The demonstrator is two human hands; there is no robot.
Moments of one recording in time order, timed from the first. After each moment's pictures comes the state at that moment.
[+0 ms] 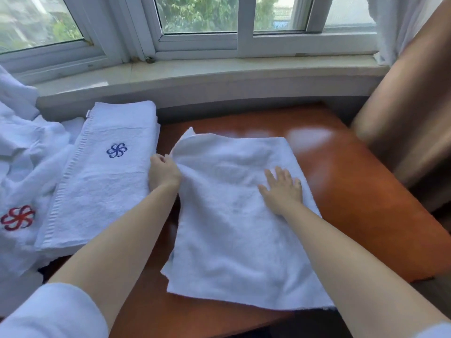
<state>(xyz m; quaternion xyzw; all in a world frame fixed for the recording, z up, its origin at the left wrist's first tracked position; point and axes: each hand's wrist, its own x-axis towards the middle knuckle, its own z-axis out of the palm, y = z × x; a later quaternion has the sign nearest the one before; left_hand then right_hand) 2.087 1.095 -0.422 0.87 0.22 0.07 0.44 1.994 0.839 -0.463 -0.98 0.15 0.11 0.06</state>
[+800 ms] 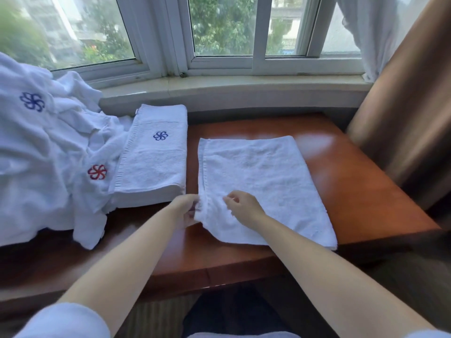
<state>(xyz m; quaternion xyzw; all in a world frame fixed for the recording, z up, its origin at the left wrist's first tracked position) 1.909 1.153 -0.400 0.65 0.23 -0.29 0.67 1.874 0.982 -0.421 -0.89 0.07 0.10 0.45</state>
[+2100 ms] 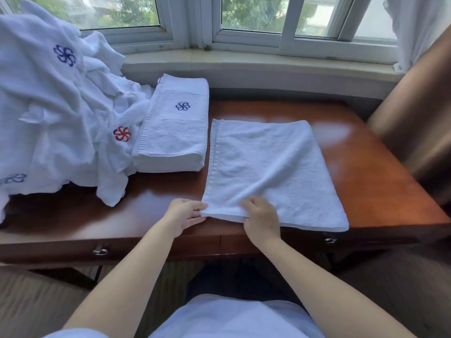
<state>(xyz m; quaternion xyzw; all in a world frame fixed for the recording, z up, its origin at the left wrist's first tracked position) 1.839 1.211 -0.446 0.63 0.26 -0.22 0.70 1.793 1.008 -0.471 -0.97 -0.05 -0.10 0.21</state>
